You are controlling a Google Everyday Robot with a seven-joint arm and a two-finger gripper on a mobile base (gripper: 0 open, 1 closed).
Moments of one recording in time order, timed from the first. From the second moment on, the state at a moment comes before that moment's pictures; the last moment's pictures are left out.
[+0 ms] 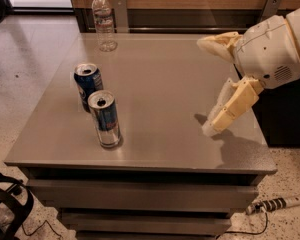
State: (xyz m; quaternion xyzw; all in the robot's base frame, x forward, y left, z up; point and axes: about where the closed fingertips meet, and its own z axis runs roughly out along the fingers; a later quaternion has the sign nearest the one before) arm 0.444 -0.096 0.974 -0.64 0.64 0.21 0.38
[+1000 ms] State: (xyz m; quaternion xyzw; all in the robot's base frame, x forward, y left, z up) arm 0.490 -0.072 0.903 -0.60 0.65 0.28 0.38
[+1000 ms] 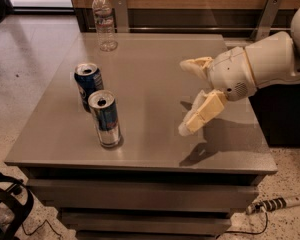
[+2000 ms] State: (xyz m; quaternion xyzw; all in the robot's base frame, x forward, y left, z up) arm 0.520 -0.037 0.864 -0.57 0.59 0.38 0.43
